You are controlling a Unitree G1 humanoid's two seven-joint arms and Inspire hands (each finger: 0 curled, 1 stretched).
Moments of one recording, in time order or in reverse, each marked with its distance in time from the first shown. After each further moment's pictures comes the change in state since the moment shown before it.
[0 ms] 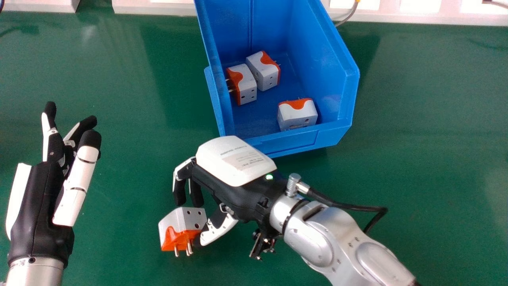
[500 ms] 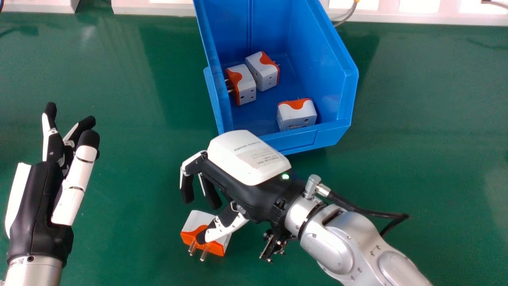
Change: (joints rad) left arm -0.004 0.005 0.001 0.005 -0.010 -0.002 -0.006; right arm 0.043 -0.036 -0.023 -0.063 0.016 -0.007 0.001
